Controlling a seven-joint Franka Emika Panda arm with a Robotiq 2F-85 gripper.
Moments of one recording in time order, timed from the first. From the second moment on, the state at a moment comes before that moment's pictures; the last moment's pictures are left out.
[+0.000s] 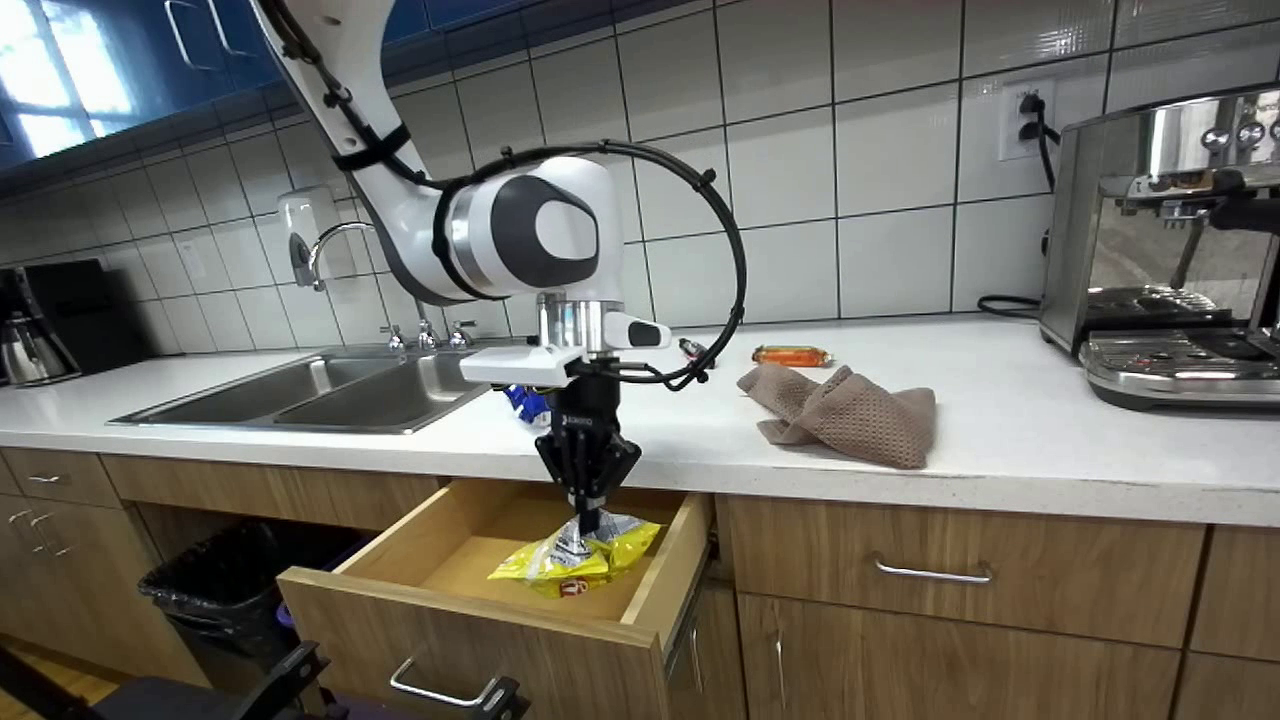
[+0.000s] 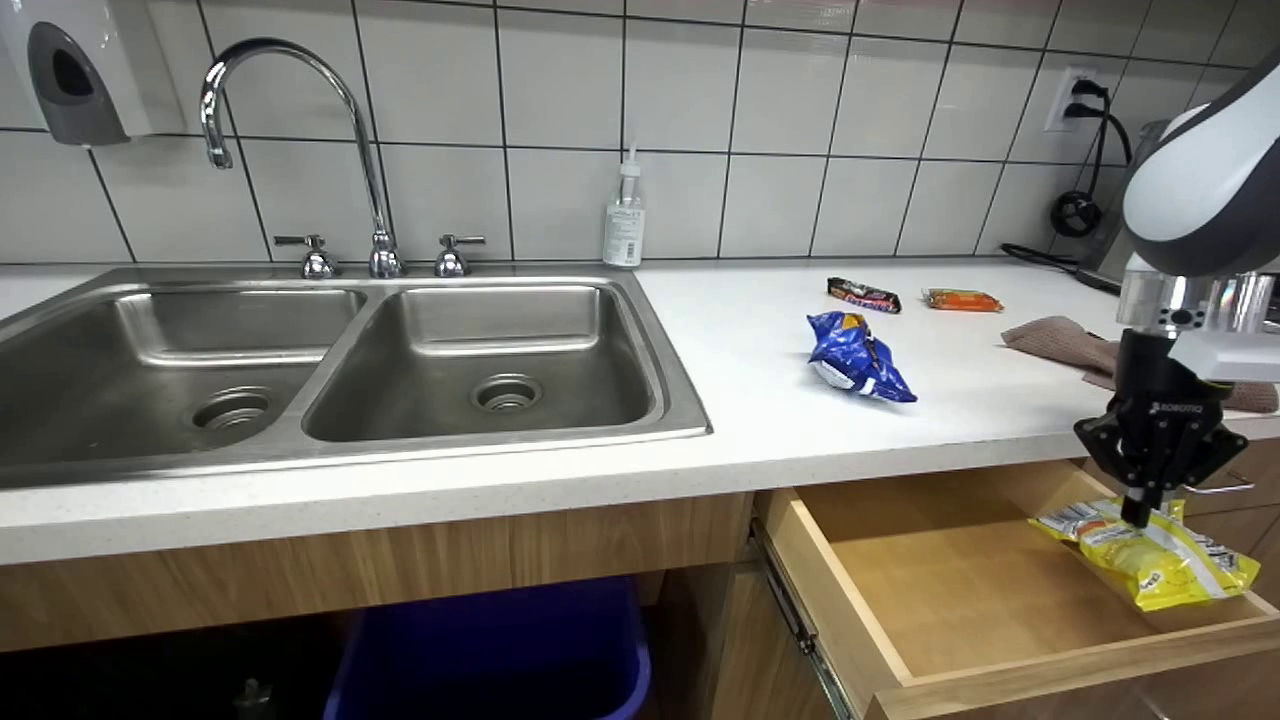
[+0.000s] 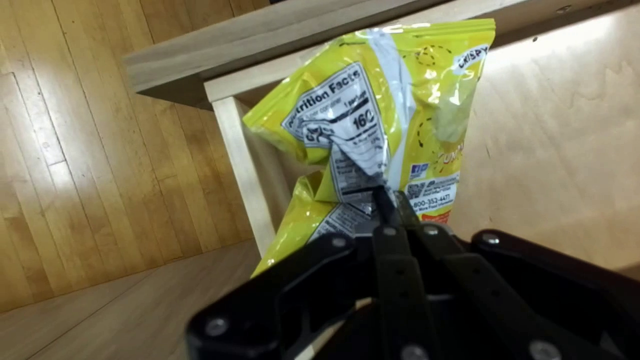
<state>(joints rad) -0.09 0.26 -0.15 -2.45 0.00 2.45 0.03</state>
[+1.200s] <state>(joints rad) -0.08 0.12 -0.14 -2.52 -0.05 2.44 0.05</state>
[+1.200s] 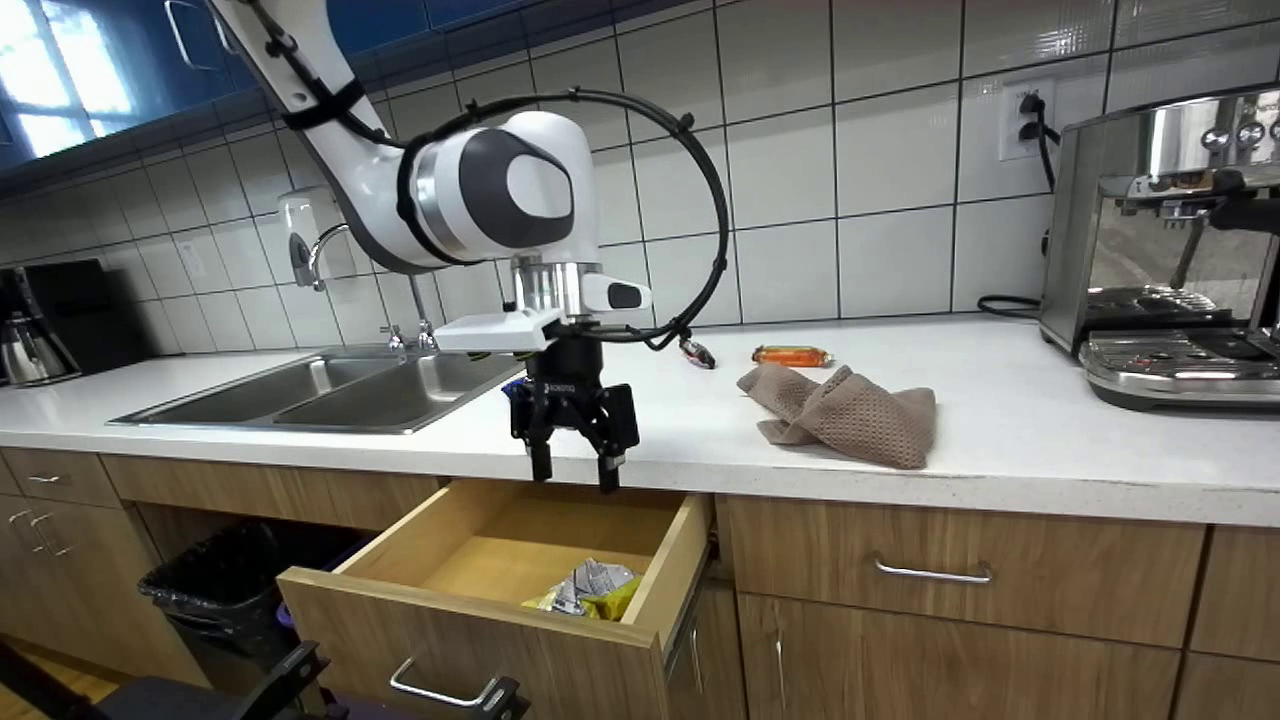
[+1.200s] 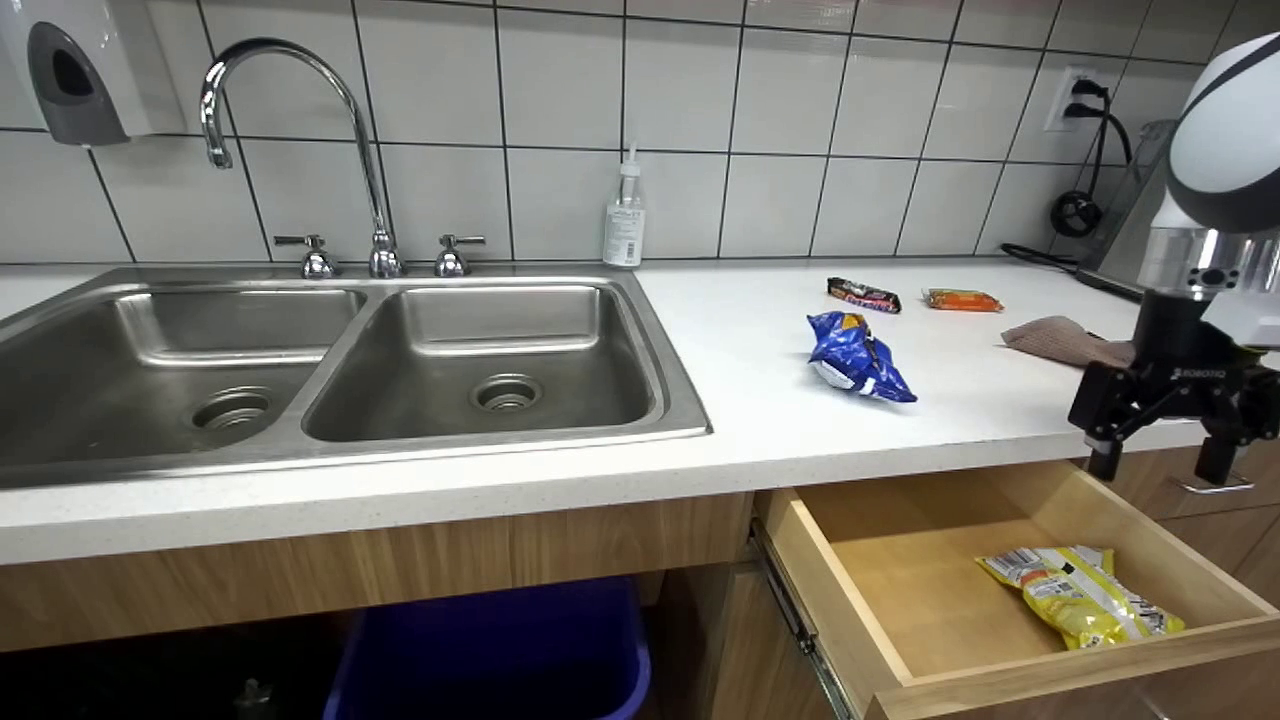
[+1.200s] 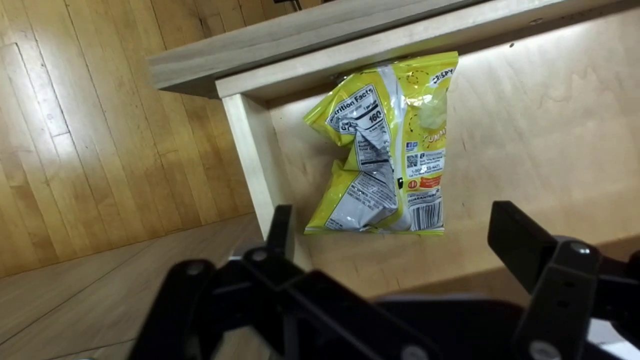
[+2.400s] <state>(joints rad) -0.03 0.01 -0.06 -2.41 0.00 2.27 -0.06</state>
